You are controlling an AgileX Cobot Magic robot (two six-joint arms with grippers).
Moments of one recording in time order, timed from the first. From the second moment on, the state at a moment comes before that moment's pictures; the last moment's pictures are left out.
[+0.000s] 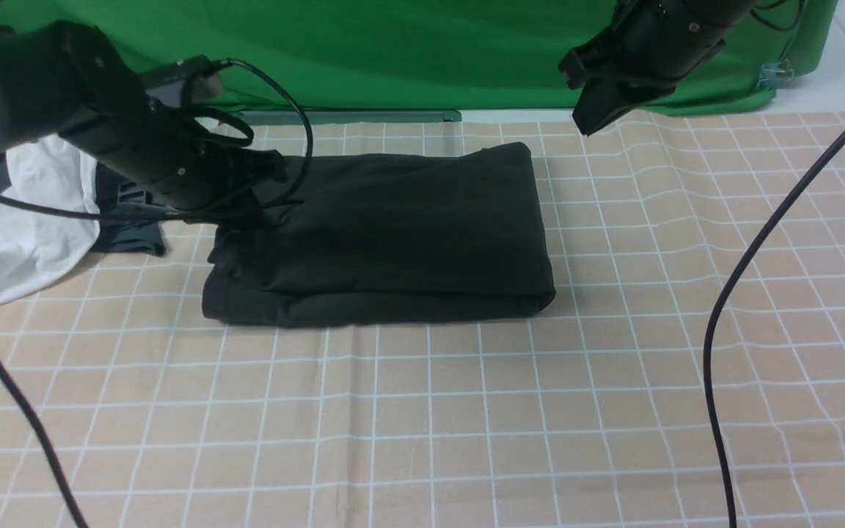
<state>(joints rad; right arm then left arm) 0.27 2.05 -2.05 0.29 1.22 -0.21 -0.09 1.96 -1.42 -0.37 0.69 0.17</state>
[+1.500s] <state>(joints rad) 0.32 2.05 -1.82 0.27 1.16 -0.13 -0.04 1.45 -0.98 -0.26 0.77 0.10</state>
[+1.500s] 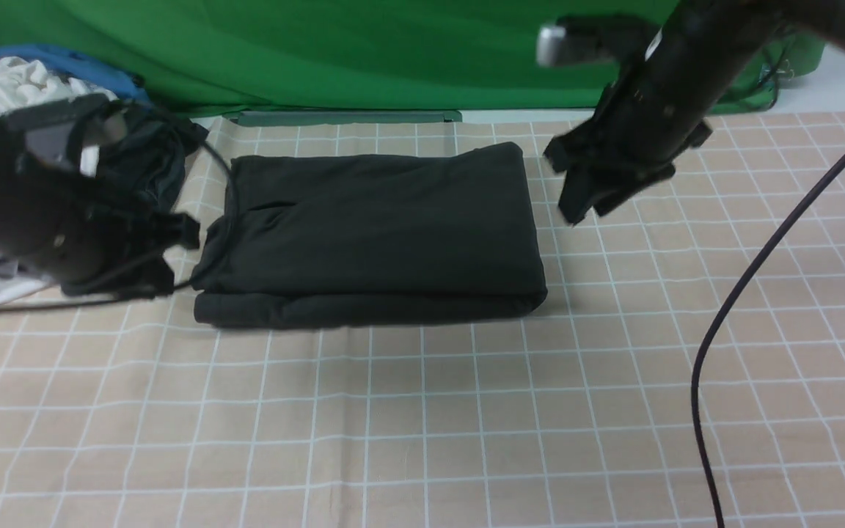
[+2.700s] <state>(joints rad) 0.33 1.92 -1.42 0.07 1.12 -0.17 -0.04 1.17 -0.82 -0.30 0.75 0.11</state>
